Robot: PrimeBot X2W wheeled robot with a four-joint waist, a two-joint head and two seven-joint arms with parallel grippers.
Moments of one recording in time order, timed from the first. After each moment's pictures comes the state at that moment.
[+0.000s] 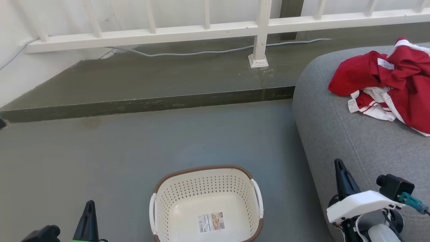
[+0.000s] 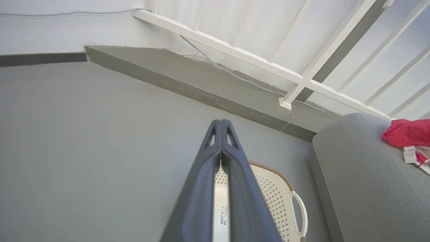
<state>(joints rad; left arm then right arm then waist) 0.21 0.17 -0.17 0.05 -0.70 0.10 -0.19 0.05 -0.06 0.14 0.26 0.56 -0.01 -0.19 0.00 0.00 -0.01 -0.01</state>
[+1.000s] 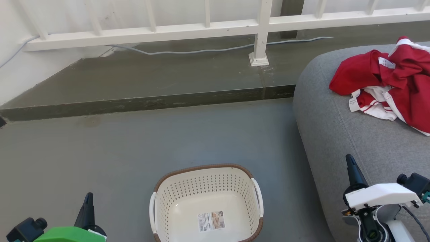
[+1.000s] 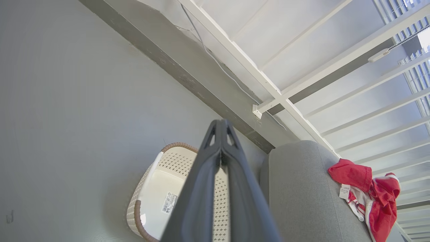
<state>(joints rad) 0.13 0.14 -0.10 0.12 -1.05 0.02 -0.10 0.02 -0.05 0.04 0.26 0.93 0.04 -0.08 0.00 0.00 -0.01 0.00</state>
